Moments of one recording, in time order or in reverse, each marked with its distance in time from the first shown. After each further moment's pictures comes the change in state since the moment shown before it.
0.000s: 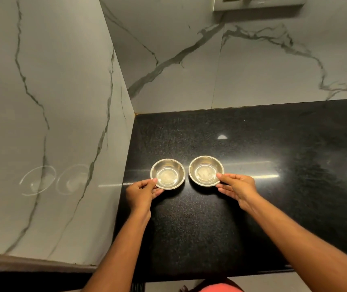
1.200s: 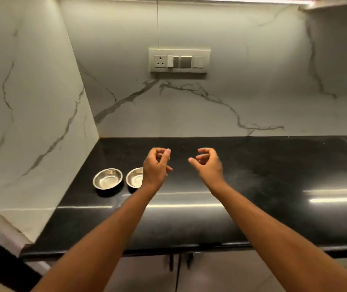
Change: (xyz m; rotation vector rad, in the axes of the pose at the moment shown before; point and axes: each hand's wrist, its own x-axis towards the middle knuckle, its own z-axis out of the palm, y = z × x) left_hand -0.209 0.029 0.189 0.203 -0.303 0.673; right_hand -0.089 -0.108 -0.154 -0.464 0.013 -0.858
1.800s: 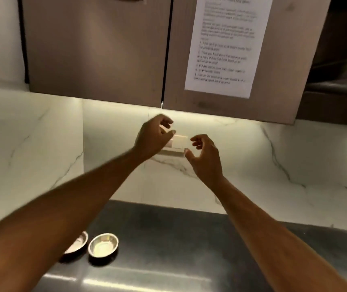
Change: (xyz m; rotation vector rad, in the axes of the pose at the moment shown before) left_hand 0.064 0.295 0.058 0.335 0.170 0.671; right_hand 0.104 -0.188 -0.158 -0.186 0.149 -0.771
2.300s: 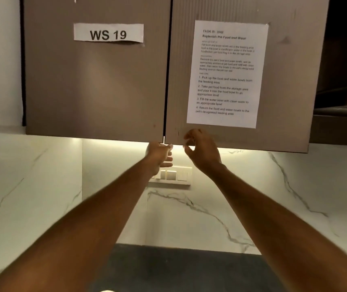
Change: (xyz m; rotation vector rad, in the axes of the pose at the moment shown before) left_hand 0.090 -0.018 0.020 -0.475 -0.086 -0.646; right_hand 0.133 -0.005 0.026 -0.199 0.009 -0.234
